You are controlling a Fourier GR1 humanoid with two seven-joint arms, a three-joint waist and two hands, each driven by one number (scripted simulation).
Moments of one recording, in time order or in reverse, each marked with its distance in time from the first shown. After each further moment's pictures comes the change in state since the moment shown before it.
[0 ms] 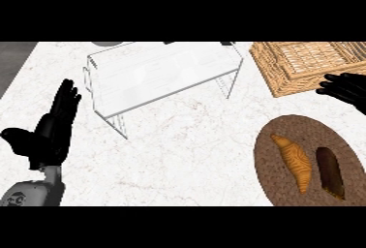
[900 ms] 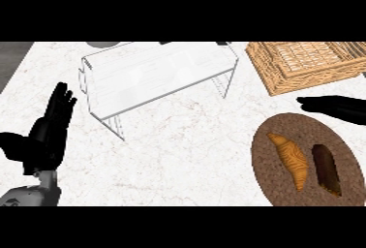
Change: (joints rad) left arm 0.033 -0.004 0.017 -0.038 -0.013 0.001 0.021; right arm 0.045 -0.151 0.069 -0.556 0.707 -0.029 0.022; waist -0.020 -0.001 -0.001
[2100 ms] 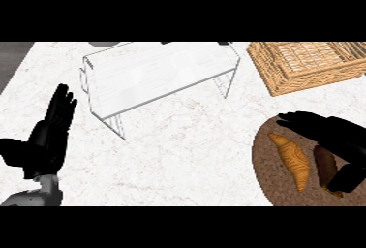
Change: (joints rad) left arm 0.023 -0.055 0.026 -0.046 -0.054 -0.039 0.015; right arm 0.133 0.153 0.153 0.175 0.727 -0.304 -0.246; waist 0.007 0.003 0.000
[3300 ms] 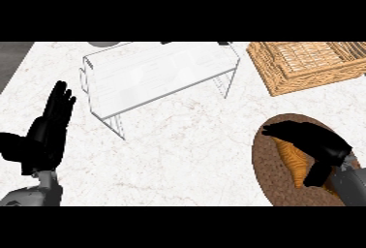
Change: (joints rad) left arm -0.027 -0.044 0.065 0.006 -0.040 -0.060 0.024; right arm -0.034 0.200 -0.022 0.270 0.266 -0.104 -0.180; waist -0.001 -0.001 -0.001
